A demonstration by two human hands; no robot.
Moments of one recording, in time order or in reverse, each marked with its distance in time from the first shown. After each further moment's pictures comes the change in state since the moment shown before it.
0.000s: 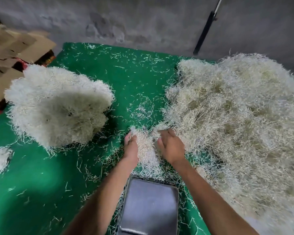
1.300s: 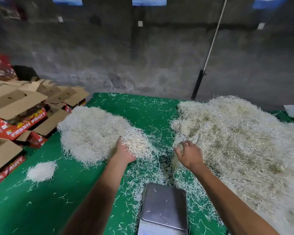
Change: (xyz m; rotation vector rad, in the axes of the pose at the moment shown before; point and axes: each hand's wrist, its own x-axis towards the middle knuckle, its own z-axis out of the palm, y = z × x) left_hand -0.144 0.107 -0.106 -0.216 0.155 -0.033; right_hand -0.067 -0.059 -0.111 -0.215 0.026 0.140
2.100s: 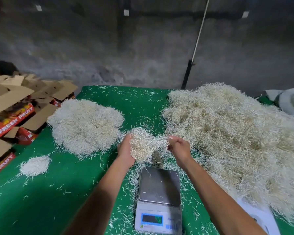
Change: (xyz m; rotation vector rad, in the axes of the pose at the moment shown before) left_hand -0.018 -0.065 -0.012 0.068 -0.307 0.060; right_hand -0.069 -0.028 -0.001 1.421 -0.017 0.425
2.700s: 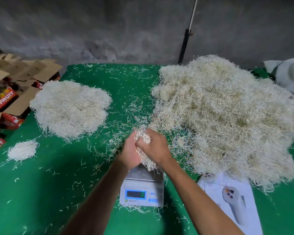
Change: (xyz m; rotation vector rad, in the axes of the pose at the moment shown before) left_hand -0.035 -0.085 0.052 0.079 -0.249 -0.138; right_hand -0.048 0.034 -0.014 -0.807 -0.101 -0.566
